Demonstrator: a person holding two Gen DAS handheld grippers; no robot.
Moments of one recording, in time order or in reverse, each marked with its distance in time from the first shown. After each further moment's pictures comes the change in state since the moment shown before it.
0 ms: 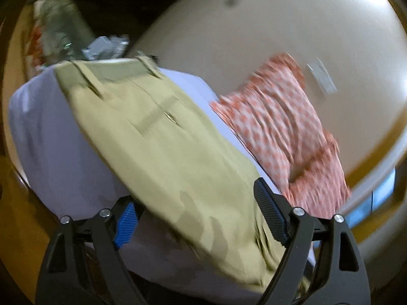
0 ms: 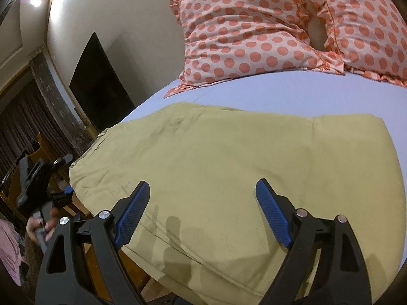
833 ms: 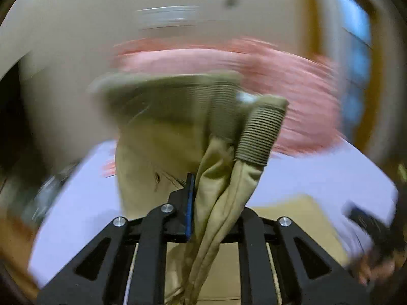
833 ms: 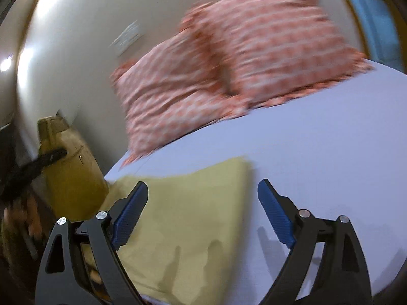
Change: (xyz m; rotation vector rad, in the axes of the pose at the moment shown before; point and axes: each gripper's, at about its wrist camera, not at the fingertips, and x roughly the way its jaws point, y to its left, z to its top) left arm 0.065 -0.336 -0.128 1.064 0.125 -0.041; right arm -0.131 -0.121 -0.001 0.277 -0.325 -0.181
